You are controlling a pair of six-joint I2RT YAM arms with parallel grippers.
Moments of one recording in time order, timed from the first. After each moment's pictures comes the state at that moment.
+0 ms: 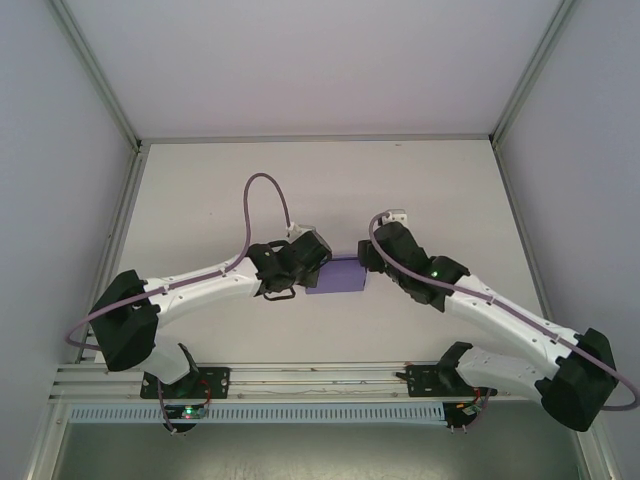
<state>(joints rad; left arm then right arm) -0.92 1.53 1.06 -0.62 -0.24 -0.70 0.72 1.08 0.79 -0.48 0.33 0.55</state>
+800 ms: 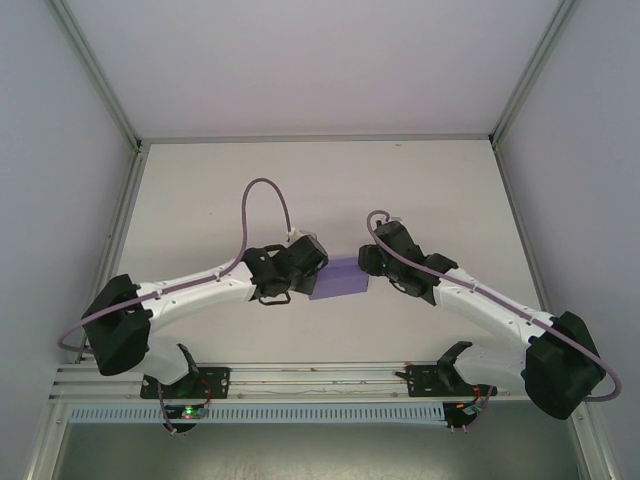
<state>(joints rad) -0.93 1.48 1.03 -0.63 -0.19 -0.64 0.64 1.17 0.70 -0.37 0.14 0.62</state>
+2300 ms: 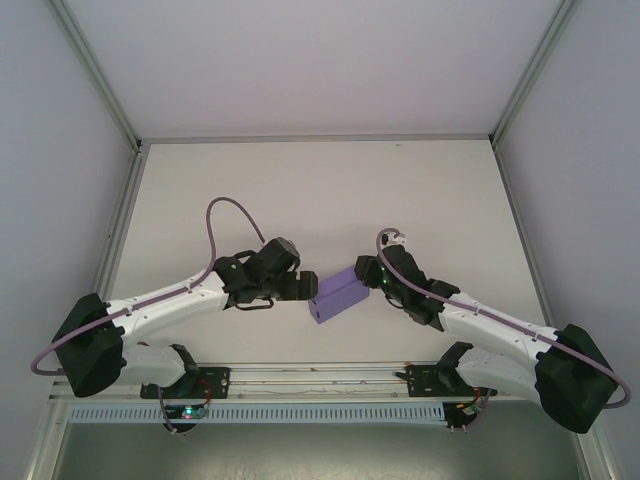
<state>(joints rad) -0.84 1.30 0.83 -0.53 0.07 -0.84 0.72 1.07 0.46 -0.08 0.17 0.81</state>
